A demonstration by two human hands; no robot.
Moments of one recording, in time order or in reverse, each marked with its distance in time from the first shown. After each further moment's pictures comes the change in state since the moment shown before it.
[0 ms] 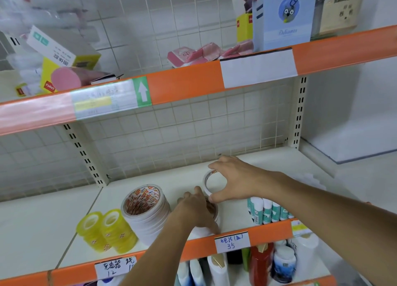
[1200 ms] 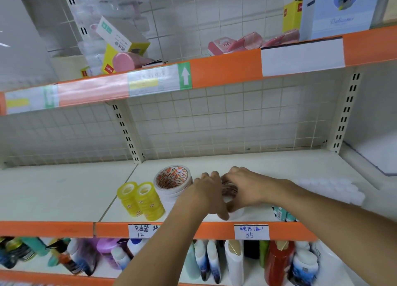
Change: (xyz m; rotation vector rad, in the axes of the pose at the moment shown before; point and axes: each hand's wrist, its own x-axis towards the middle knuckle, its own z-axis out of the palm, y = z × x) left_hand -0.052 -0.014 -0.023 0.020 0.134 0.051; right_hand 0.020 -0.008 0.045 0.002 -0.232 -0.122
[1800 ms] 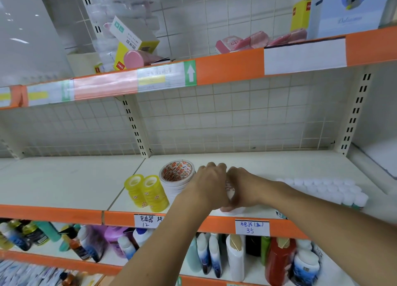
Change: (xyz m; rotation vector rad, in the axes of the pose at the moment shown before) left_hand -0.024 0.005 -0.007 -0.011 0.213 0.081; right_hand 0.003 -0.009 0.013 0.038 0.031 -0.045
